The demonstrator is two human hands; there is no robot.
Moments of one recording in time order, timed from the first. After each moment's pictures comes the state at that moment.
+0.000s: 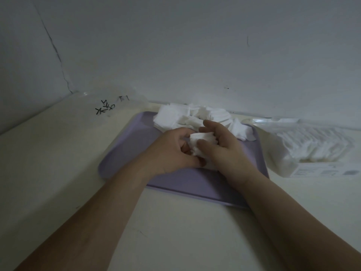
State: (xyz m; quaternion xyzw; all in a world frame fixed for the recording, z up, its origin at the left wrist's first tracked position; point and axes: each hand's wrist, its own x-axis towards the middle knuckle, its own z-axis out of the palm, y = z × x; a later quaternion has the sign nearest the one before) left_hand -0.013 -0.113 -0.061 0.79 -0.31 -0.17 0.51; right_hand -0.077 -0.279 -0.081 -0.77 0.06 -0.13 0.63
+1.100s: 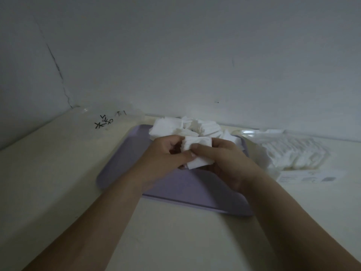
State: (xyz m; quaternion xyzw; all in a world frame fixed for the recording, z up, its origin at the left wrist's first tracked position) left_hand -0.020 -0.117 -0.058 0.73 -0.23 -0.14 0.63; right_hand -0.087 -0.295 -0.050 -0.61 0.04 0.00 0.79
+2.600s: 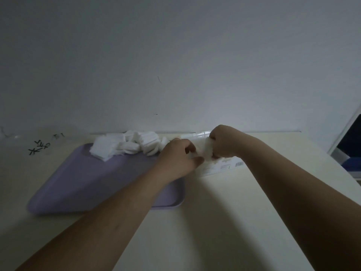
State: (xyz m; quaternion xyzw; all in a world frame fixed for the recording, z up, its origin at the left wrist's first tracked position) left_hand -0.090 -0.290 -0.032 0.86 -0.35 -0.03 0.36; right_hand -0.170 -0.441 0.036 -0.97 0.21 0.05 0.11
